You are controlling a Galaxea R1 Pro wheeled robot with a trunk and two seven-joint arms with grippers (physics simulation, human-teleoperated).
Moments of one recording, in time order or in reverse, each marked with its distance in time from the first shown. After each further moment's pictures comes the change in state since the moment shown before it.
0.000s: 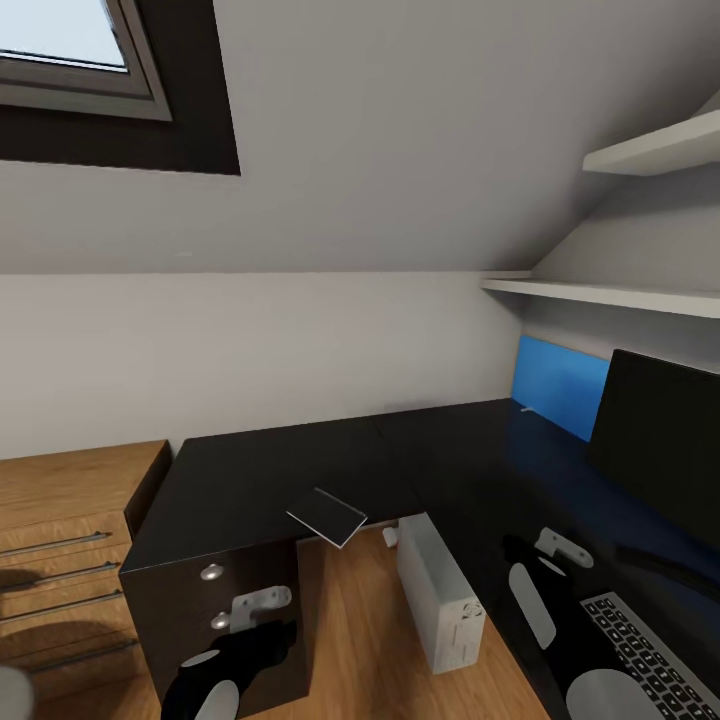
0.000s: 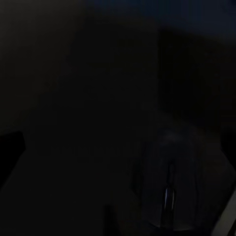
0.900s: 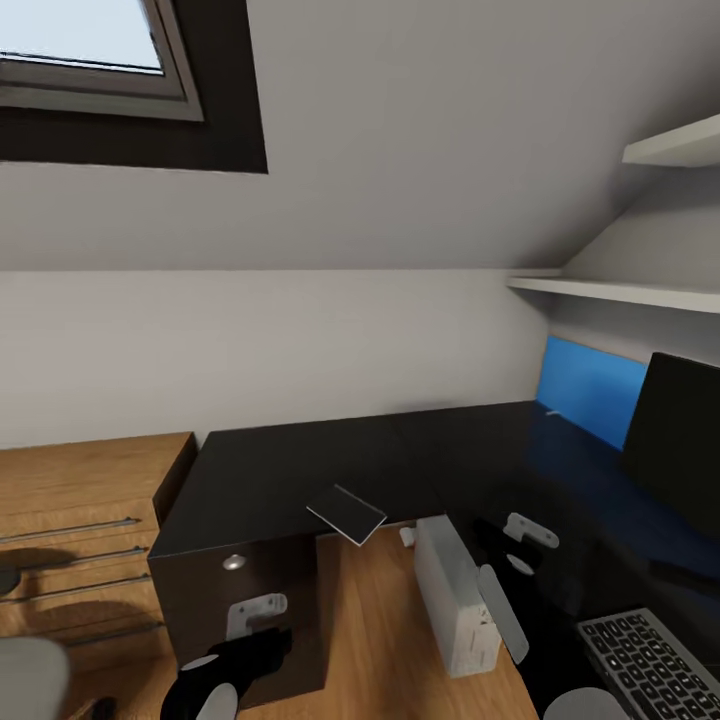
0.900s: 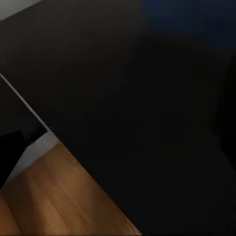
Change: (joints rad) left arm 0.001 0.003 0.010 0.041 -0.001 -0.002 0.001; right arm 0.055 0.068 0.129 -0.156 0.034 -0.048 -0.025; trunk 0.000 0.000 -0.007
